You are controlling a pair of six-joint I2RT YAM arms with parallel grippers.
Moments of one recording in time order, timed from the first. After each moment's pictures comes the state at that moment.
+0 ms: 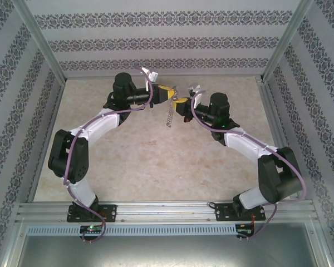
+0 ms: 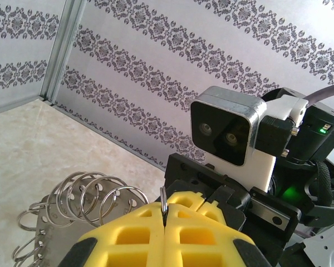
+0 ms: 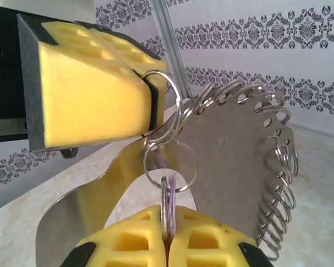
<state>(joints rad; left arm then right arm) -0.36 1.75 1.31 0.44 0.97 -0.46 0.38 1.48 0.89 0.48 -0.67 0.24</state>
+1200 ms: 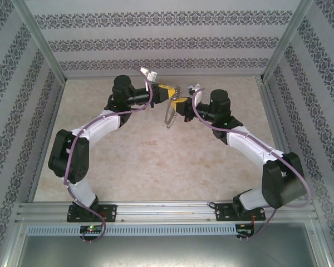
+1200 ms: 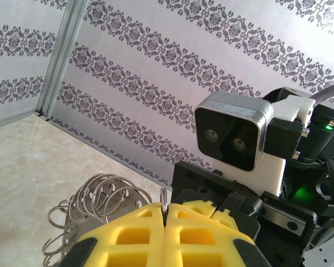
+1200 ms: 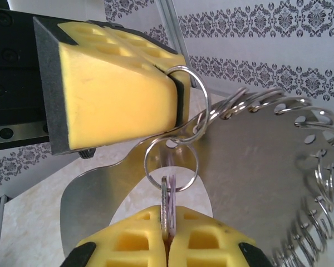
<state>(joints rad) -0.37 1.75 1.27 0.58 0.94 -0.53 0.39 1.43 0.96 0.29 -0.67 0.22</state>
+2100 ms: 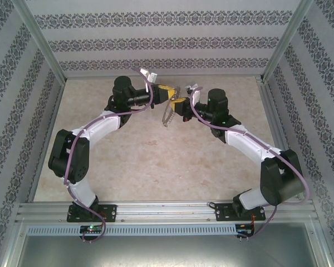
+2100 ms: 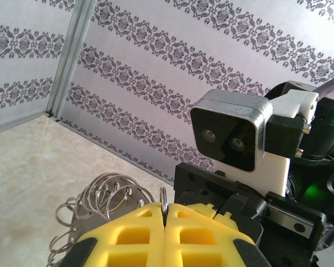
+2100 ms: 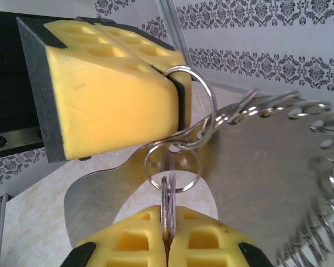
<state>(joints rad) -0.37 1.75 1.26 0.57 0.92 -0.48 0.40 1.47 0.98 0.28 -0.66 0.23</state>
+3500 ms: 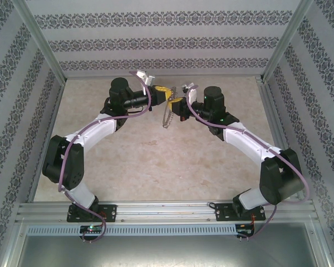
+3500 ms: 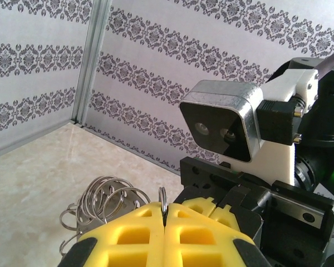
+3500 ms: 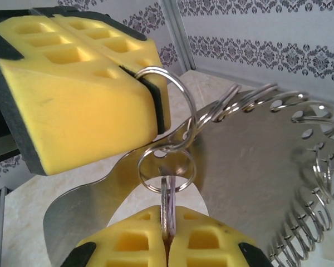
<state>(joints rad) -0.37 1.66 1.20 0.49 0.86 -0.33 0.43 1.48 1.05 0.15 -0.63 0.20</state>
